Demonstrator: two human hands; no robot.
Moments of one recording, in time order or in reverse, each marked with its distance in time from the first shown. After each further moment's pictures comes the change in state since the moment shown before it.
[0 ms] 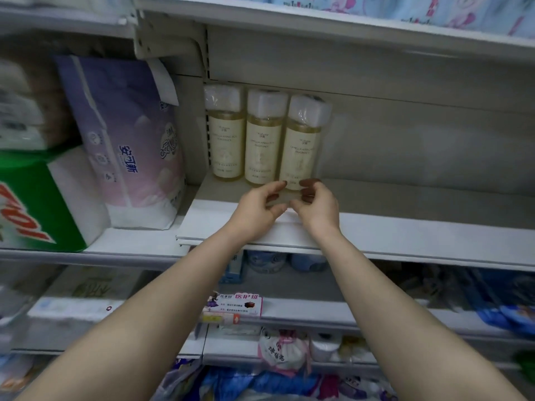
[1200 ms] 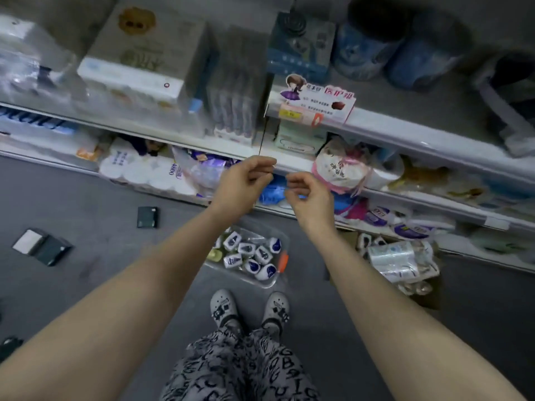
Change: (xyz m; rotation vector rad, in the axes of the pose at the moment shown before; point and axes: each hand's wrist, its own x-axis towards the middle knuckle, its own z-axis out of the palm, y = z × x) left_hand -0.321 -0.221 0.013 -0.164 0.044 -0.482; right_hand -0.320 0.163 0.178 0.022 -0.401 0.199
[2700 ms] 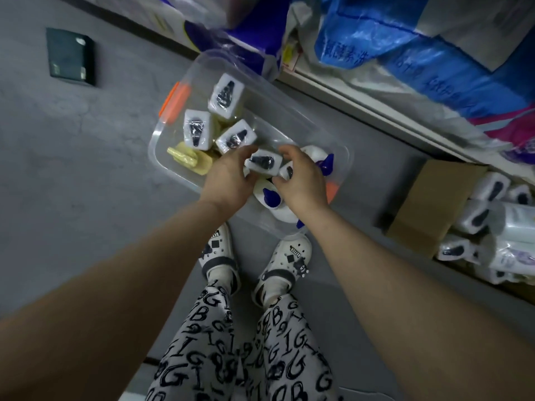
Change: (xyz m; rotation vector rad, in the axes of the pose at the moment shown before) left_hand 0.002 -0.497 0.162 0.371 -0.042 -0.485; right_hand 0.035 0.430 0.260 -0.410 -0.483 0.211
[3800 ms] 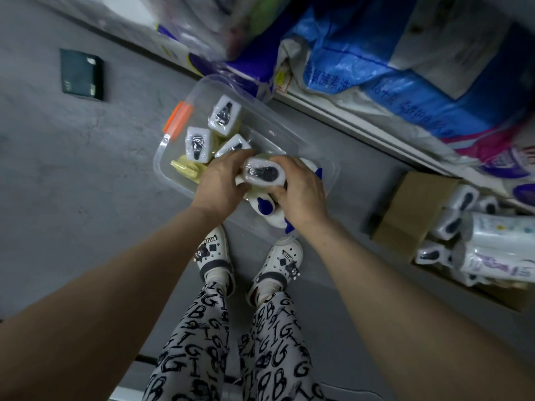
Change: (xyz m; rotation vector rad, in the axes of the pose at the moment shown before) left_hand -0.012 0.022 -0.035 -0.028 0.030 0.160; right_hand -0.021 -0.024 -0.034 -0.104 0.078 -0.264
